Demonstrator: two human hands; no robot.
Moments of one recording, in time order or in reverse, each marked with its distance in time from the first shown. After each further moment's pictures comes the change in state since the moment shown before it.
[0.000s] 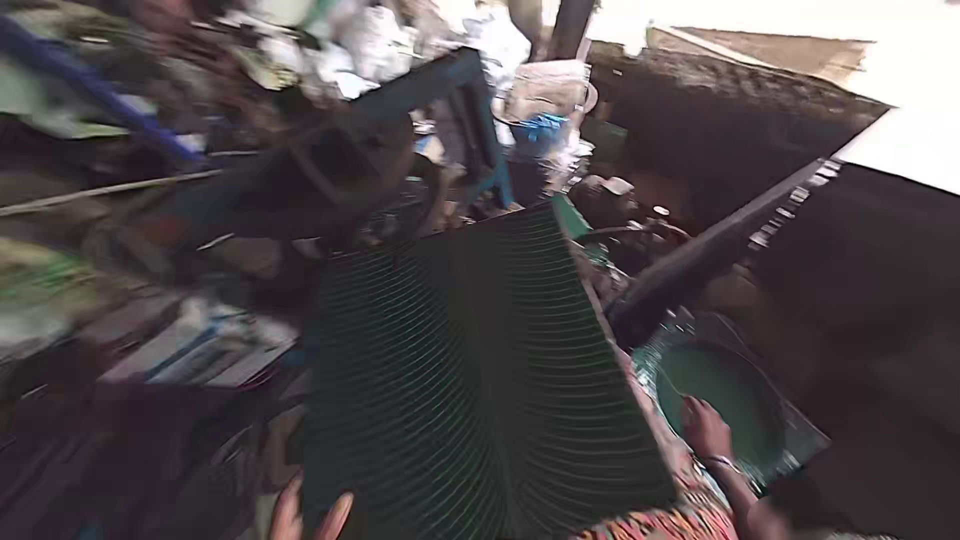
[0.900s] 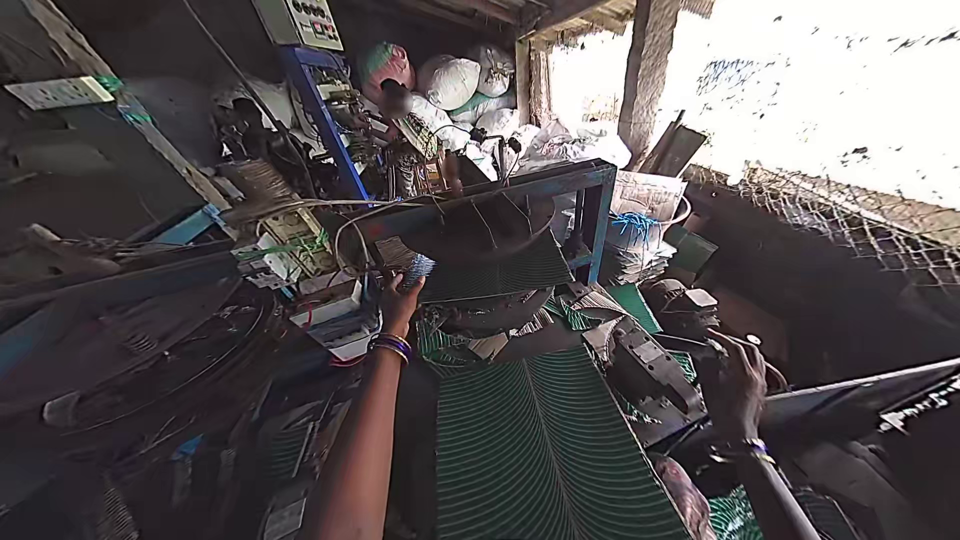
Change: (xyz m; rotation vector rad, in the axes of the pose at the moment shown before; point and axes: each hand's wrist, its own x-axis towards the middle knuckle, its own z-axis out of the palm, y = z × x) left_hand 0.333 -0.005 0.009 0.071 0.309 -0.104; right_hand 0.108 -0.328 -0.135 0.391 0.673 -0.734
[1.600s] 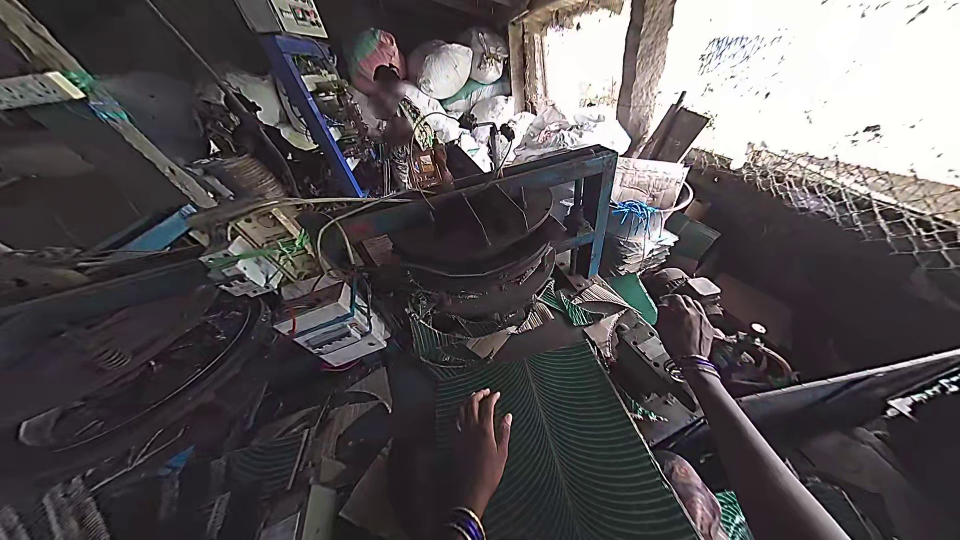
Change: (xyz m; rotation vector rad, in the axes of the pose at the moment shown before) left_hand -0.229 -0.155 0.058 0.744 -0.225 0.498; right_hand 0.058 0.003 0.085 -0.270 -0.340 0.102
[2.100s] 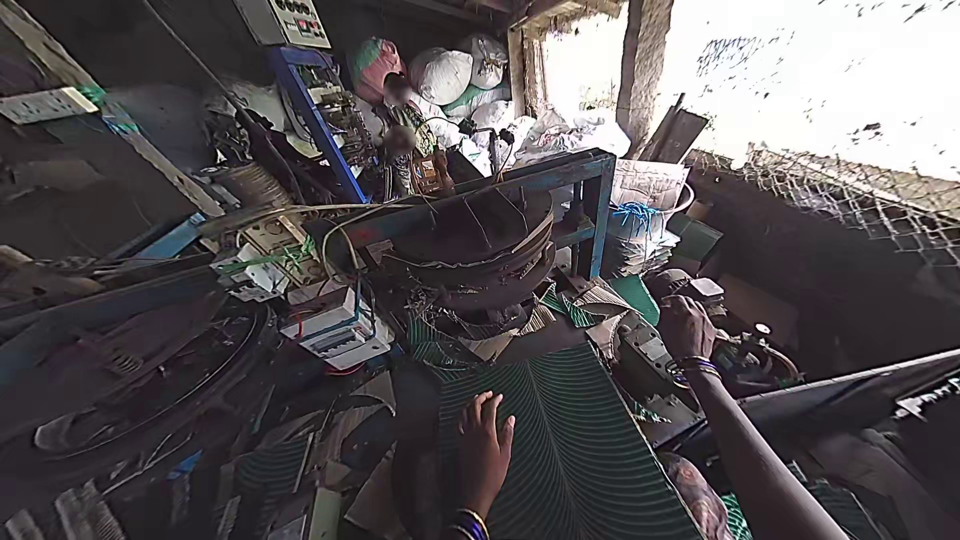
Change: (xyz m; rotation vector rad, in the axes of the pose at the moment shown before) left_hand 0.000 0.001 -0.002 -0.014 -0.020 -0.024; right_hand -0.001 -0.001 -0.001 0.021 -0.001 0.030
